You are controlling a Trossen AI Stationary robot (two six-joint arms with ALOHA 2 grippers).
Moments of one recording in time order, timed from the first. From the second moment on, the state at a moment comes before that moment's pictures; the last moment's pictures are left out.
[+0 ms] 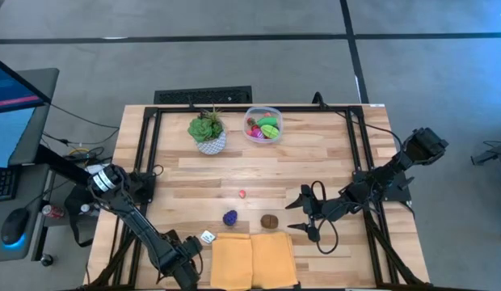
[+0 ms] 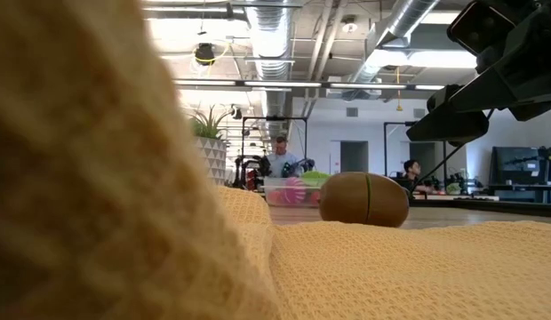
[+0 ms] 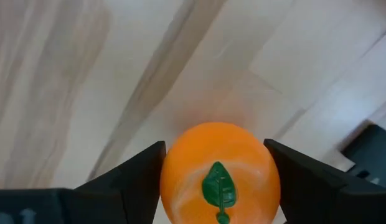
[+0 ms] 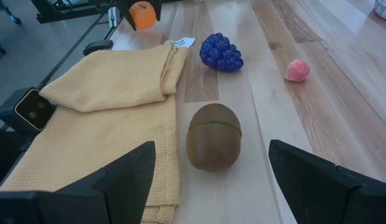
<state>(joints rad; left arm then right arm) -0.87 1.88 1.22 -0.86 0.09 -1.46 0.58 1.41 0.39 0.53 0.37 0.34</state>
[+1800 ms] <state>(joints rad) -0.69 1.88 1.57 -1.43 -0.45 -0.92 0.58 1.41 0.39 0.49 0.37 0.36</state>
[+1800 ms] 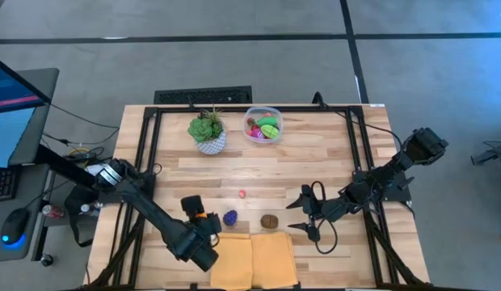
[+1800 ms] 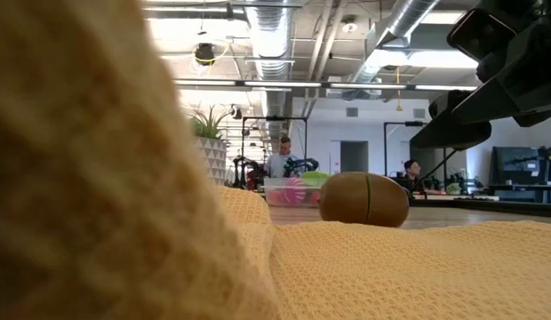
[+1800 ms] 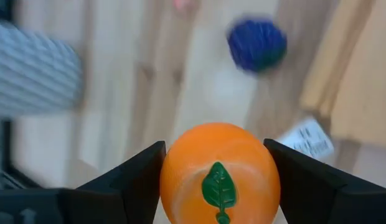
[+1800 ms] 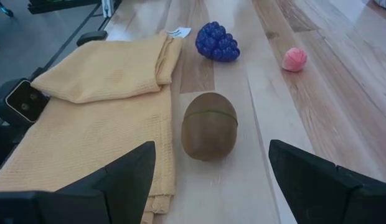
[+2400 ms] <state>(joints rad) -0.62 1.88 1.63 -1.42 -1.04 -0.71 0.58 1.41 0.39 0.47 0.37 0.37</state>
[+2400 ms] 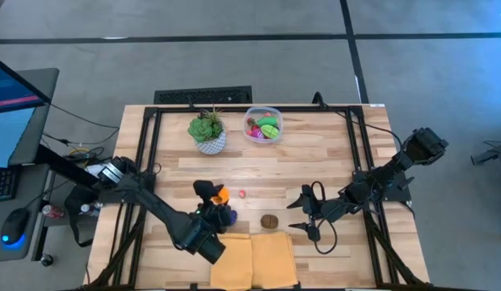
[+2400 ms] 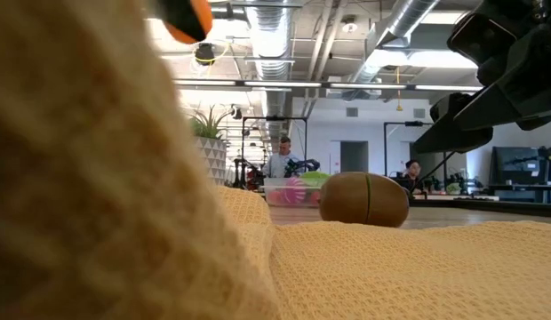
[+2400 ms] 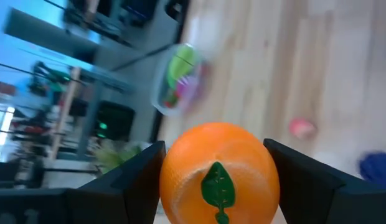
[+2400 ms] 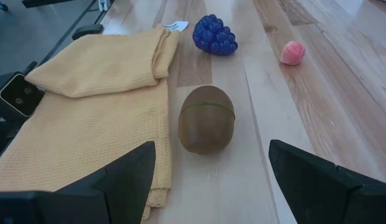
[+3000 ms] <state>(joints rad) -0.52 1.88 1.63 -1.26 -1.17 -0.50 0.58 1.41 0.39 0.43 0.37 0.39</state>
